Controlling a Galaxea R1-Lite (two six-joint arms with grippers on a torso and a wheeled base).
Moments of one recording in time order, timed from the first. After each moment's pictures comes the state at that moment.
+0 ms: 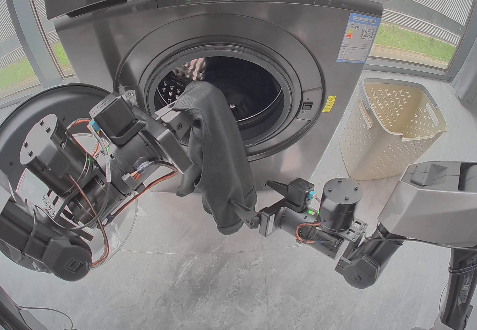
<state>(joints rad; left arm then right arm) -0.58 1.72 -0.61 -1.55 -0.24 -0.16 0.70 2.23 -0.74 -1.45 0.04 0.12</state>
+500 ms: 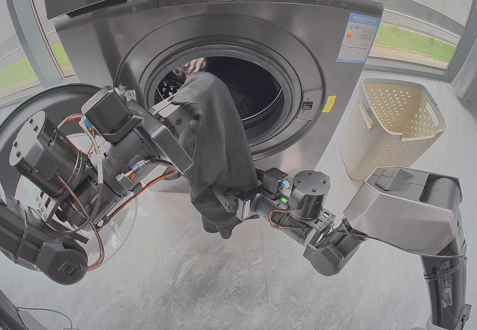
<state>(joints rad) -0.61 1.68 -0.61 -1.55 -0.25 -0.16 0.70 2.41 -1.05 -1.41 0.04 0.09</state>
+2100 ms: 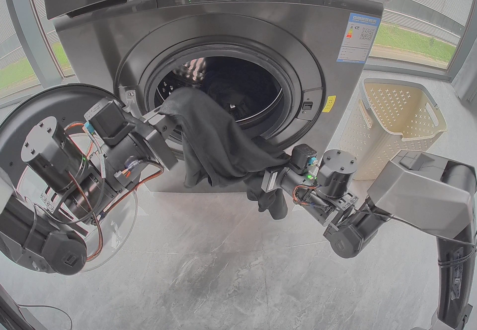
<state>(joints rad) -0.49 1.74 -0.59 -1.54 -0.25 -0.16 0.59 2.33 -1.03 -1.45 -0.01 0.10</state>
